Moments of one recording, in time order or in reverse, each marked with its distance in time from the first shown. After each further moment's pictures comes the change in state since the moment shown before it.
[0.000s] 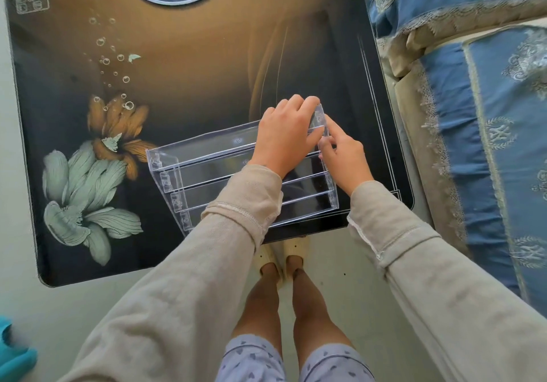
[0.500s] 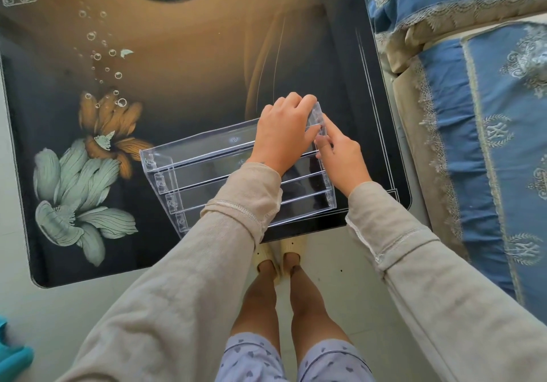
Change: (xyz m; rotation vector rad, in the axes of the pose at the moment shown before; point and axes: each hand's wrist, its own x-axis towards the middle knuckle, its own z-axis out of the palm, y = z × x) left_hand 0.006 -0.001 0.005 -0.020 -0.051 -0.021; right_hand 0.000 0.001 -0.001 0.017 -0.029 0.011
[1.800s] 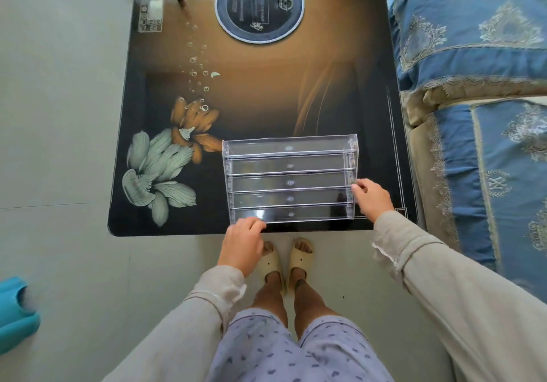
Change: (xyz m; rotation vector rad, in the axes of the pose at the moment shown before) left_hand -0.240 -0.059 -0.011 -0.062 -0.230 -0.412; right_hand -0.066 -0.003 -0.005 -0.208 -0.054 0.207
